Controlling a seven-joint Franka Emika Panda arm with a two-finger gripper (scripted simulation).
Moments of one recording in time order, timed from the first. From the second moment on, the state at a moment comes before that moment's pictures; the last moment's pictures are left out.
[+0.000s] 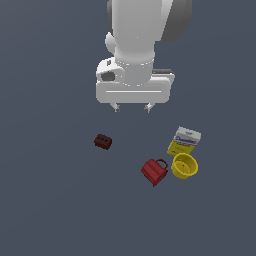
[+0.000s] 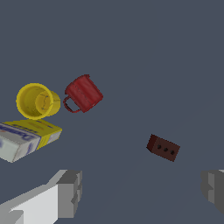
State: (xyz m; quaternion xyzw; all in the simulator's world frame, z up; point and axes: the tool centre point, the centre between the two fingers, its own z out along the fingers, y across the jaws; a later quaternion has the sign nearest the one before) arm -0.001 0.013 0.320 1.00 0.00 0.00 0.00
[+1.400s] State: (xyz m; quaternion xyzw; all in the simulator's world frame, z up) arm 0.026 0.036 0.291 1.00 -0.06 -0.01 0.02
